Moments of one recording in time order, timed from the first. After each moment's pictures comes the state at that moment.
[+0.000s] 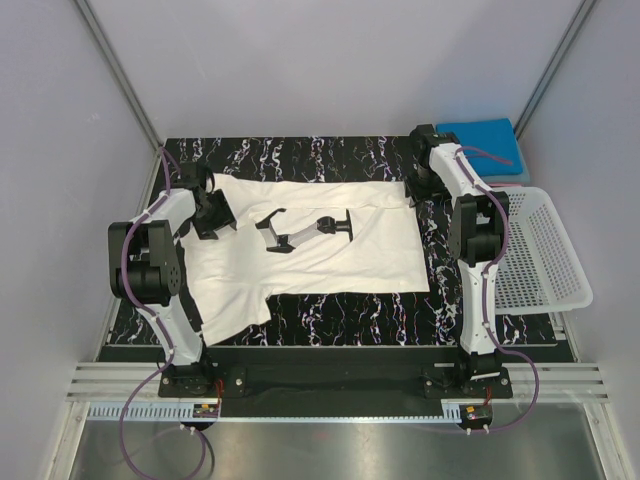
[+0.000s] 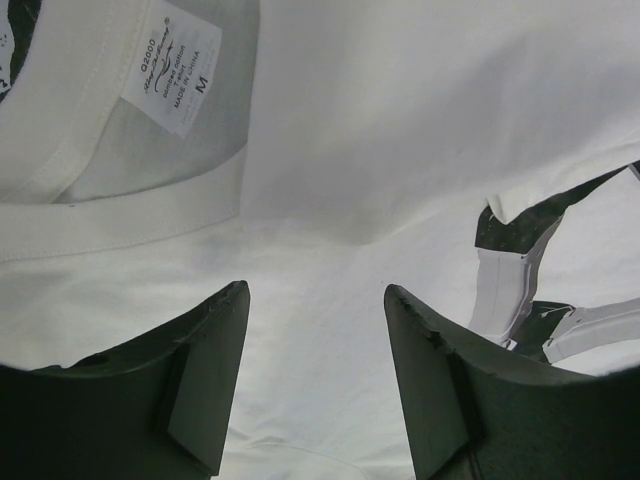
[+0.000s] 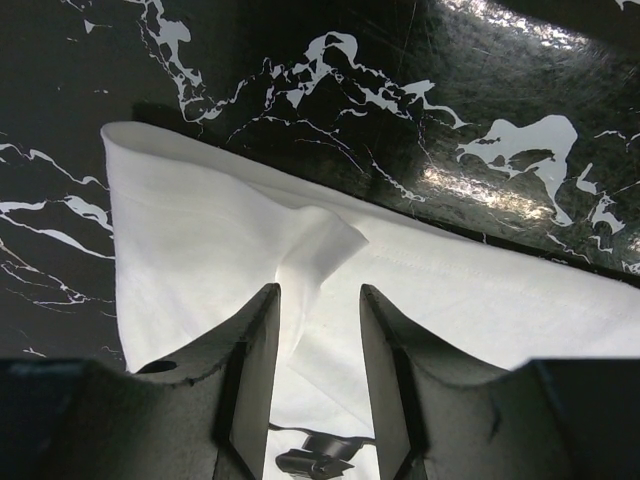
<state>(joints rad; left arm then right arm) 0.05 1.85 1.28 -0.59 0.09 -0.42 0.15 2.37 2.15 -1.15 0.19 1.42</state>
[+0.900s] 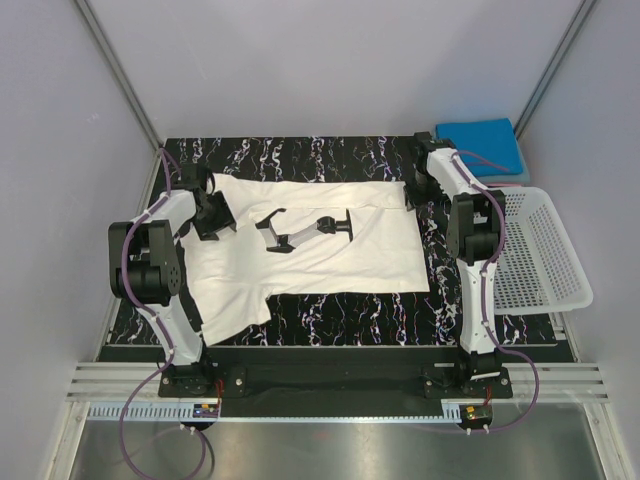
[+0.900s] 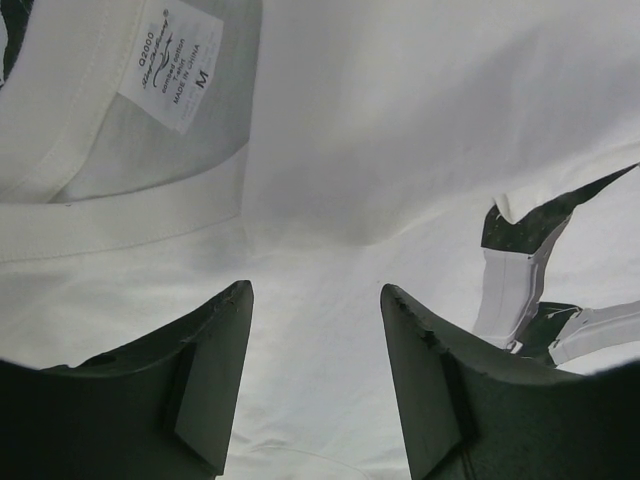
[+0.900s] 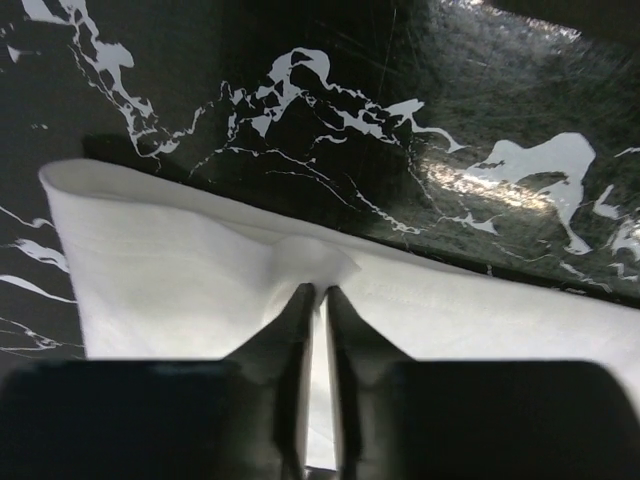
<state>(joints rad) 0.05 1.85 1.27 -0.58 0.09 -0.42 0.15 2.40 2.10 -1.11 0.19 1.45</state>
